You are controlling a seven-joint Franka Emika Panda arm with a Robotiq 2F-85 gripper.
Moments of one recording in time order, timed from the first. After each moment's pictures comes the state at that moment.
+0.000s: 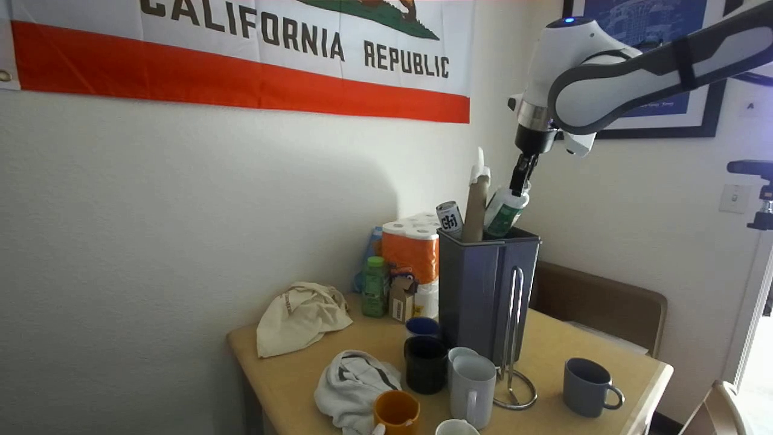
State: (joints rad) arm -0.04 0.00 -0.06 -1.81 -0.43 2.22 -0.25
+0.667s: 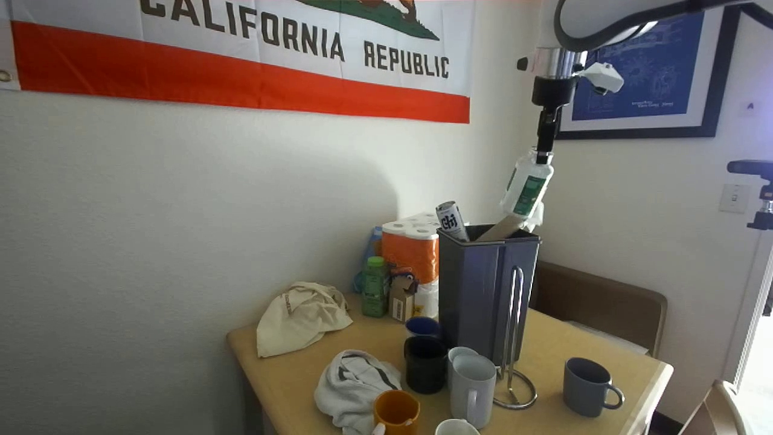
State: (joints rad) arm -0.04 0.02 -0.05 -1.51 -0.27 1.77 -0.57
